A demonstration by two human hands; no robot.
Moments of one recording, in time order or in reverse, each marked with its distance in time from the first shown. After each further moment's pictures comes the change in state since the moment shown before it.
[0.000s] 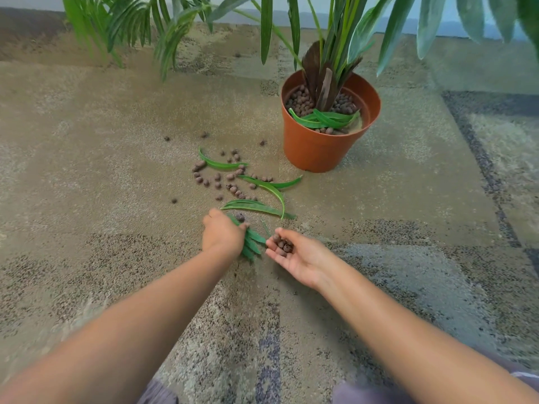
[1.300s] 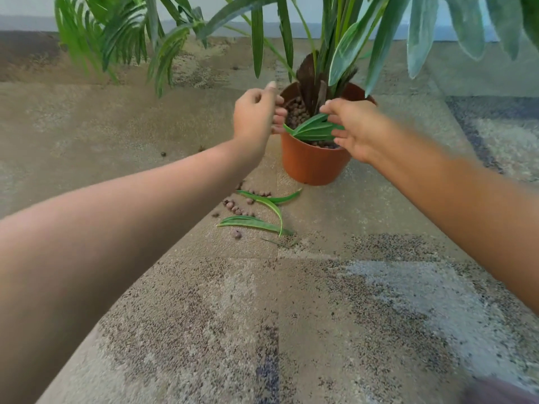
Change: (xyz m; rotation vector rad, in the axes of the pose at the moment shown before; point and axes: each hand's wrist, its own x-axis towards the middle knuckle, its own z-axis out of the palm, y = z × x) left_hand 0.007 0.177 -0.084 -0.928 -0.090 0.516; right_hand 0.000 -0.205 0.048 -0.641 0.229 -0.610
